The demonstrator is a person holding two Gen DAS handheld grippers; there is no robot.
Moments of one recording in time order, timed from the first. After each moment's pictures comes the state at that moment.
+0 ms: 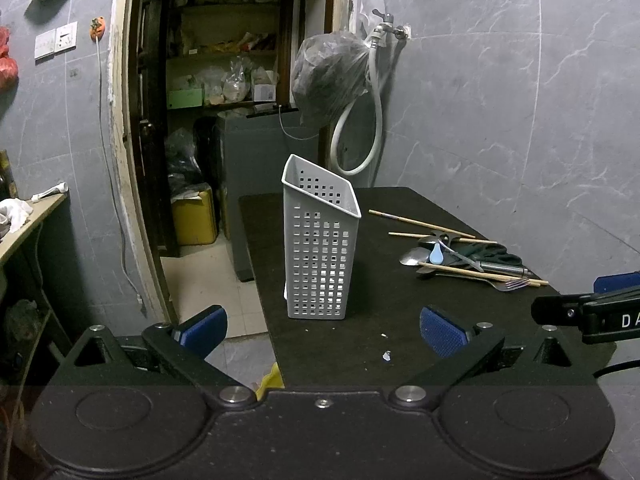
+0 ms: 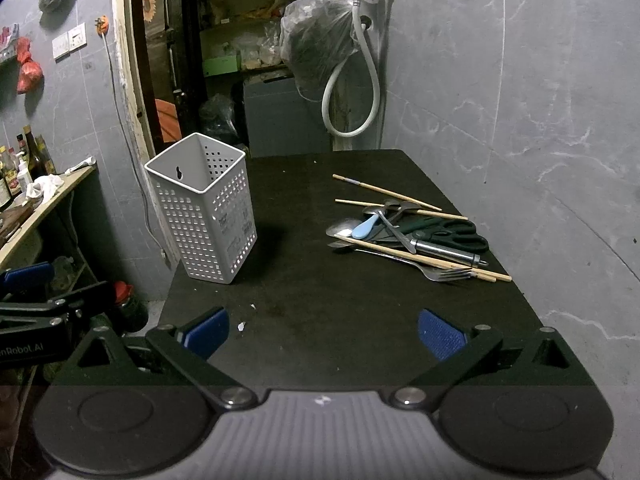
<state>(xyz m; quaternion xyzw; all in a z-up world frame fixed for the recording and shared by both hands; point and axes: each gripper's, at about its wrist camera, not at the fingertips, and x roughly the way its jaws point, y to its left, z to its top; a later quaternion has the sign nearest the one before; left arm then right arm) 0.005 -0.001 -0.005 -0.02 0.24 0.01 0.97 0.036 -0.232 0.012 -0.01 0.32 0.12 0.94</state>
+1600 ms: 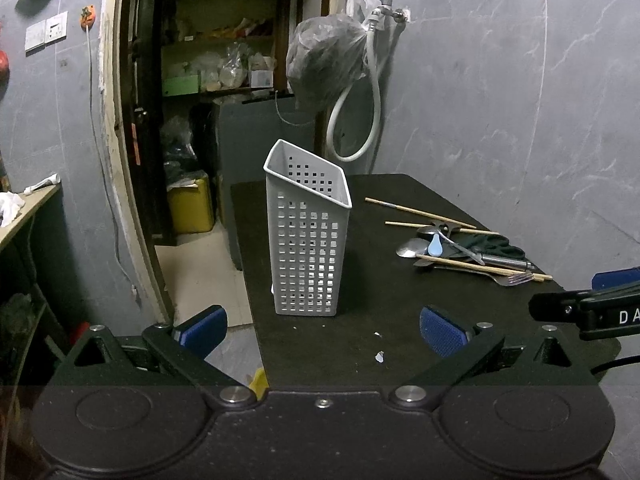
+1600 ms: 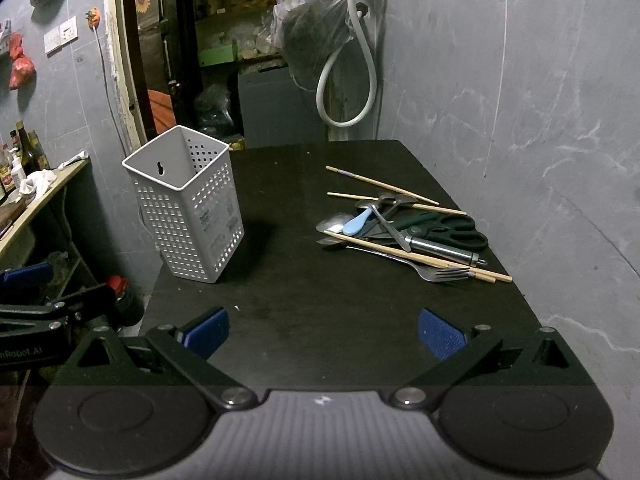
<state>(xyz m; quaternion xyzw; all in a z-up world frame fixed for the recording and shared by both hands) 0.029 -0.007 -0.014 -0.02 0.27 0.01 0.96 0.067 -0.242 0.004 -0.01 0.34 0.12 0.93</state>
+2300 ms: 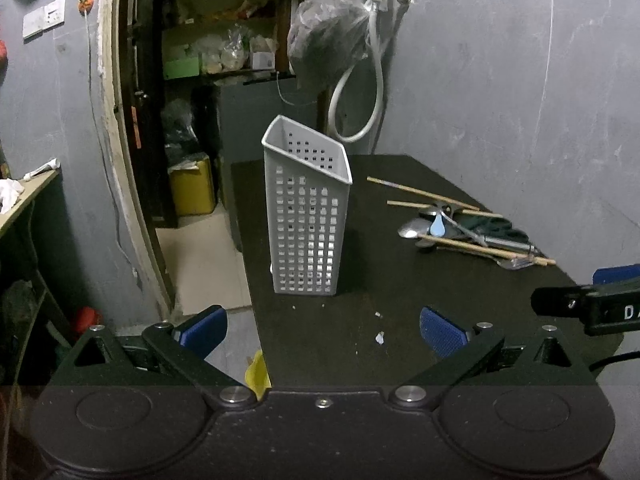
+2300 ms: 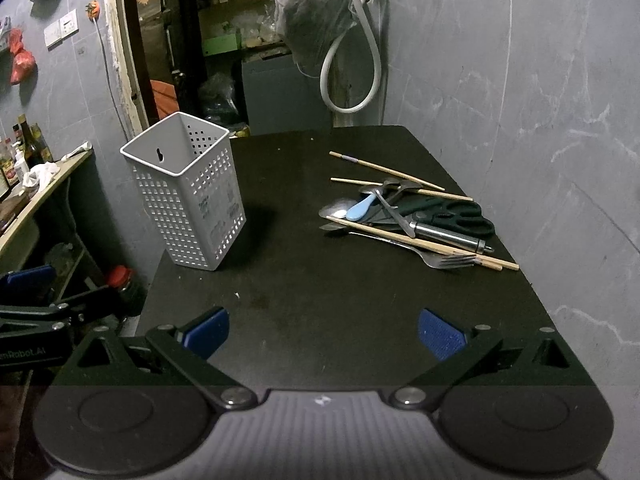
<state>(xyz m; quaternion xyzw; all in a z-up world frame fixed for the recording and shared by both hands) 0.035 -0.008 -0.021 -0.02 0.30 0.01 0.95 0.071 -0.246 -0.003 -0.01 0.36 0.13 0.93</state>
